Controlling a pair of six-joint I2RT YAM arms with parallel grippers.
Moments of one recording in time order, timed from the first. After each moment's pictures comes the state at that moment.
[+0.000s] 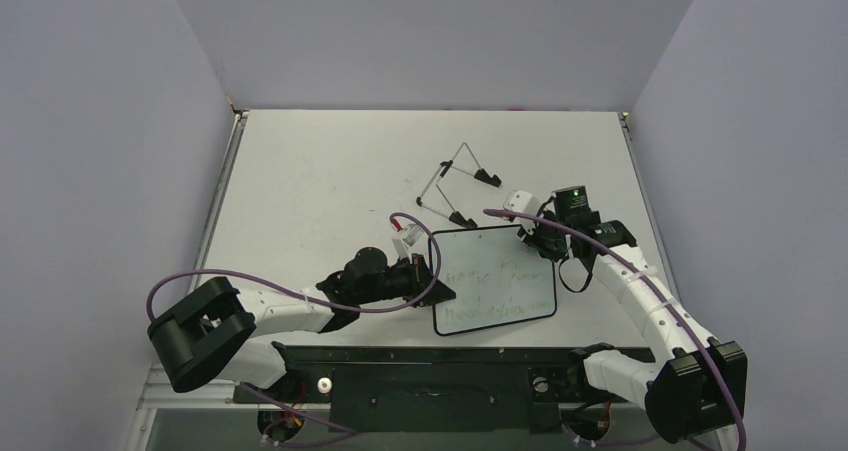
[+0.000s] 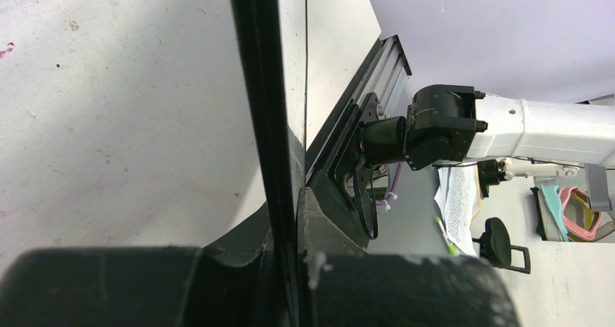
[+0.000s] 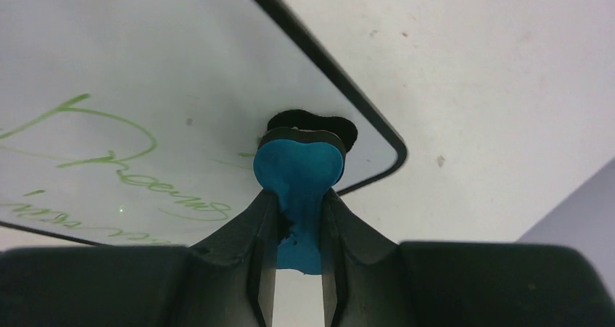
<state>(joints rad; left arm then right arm) -0.93 1.36 0.42 0.68 0.33 -0.91 0.29 1.11 0.85 -0.72 -0.17 -0.77</state>
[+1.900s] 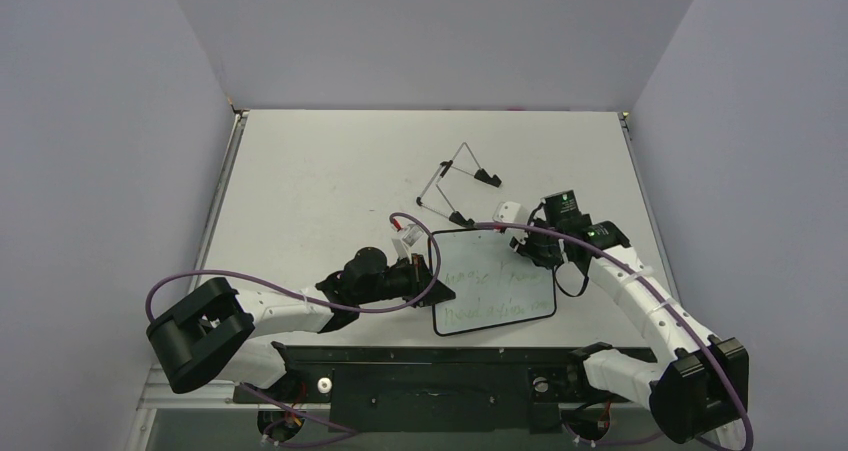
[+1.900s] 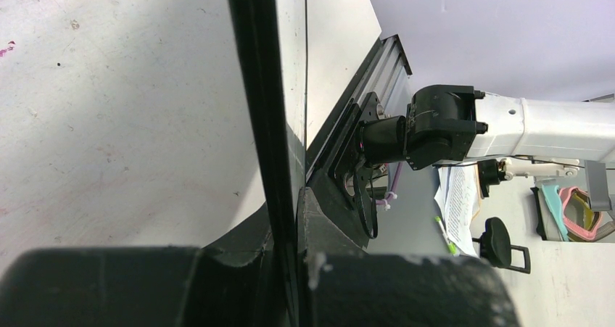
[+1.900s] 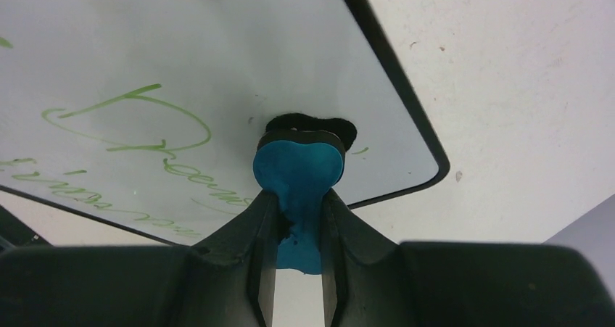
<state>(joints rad) -0.93 1.36 0.42 0.67 0.33 -0.91 0.33 1.11 0.85 -0.76 -0.15 -0.79</state>
